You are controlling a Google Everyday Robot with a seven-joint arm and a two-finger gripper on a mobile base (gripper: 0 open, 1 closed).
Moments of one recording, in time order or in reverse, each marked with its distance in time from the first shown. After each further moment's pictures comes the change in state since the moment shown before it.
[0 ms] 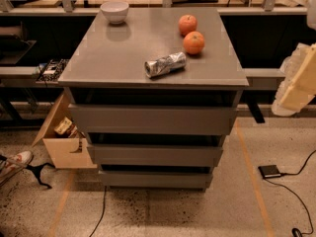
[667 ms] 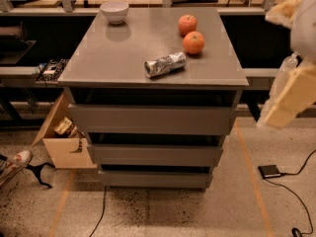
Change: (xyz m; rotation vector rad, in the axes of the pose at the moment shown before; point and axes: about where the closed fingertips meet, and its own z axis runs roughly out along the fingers) arm -0.008 0.020 0.022 -0.007 -0.051 -0.008
